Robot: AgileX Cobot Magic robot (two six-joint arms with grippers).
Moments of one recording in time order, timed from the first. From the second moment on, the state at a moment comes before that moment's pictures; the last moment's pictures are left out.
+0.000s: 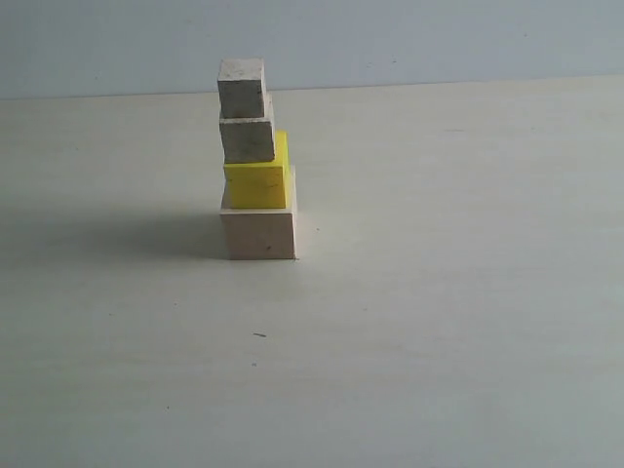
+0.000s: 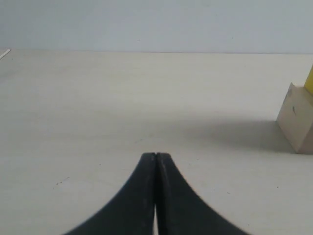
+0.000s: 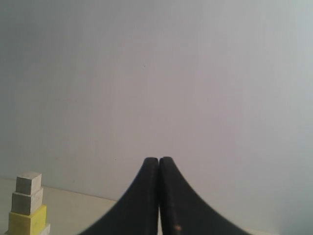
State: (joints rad) left arm 0.02 0.01 0.00 -0.15 0.37 0.14; right arm 0.16 0.00 -1.13 0.05 1.06 -0.17
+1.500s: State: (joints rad) left arm 0.06 0.01 0.00 0.04 0.37 0.10; right arm 0.16 0.00 -1.13 0.05 1.06 -0.17
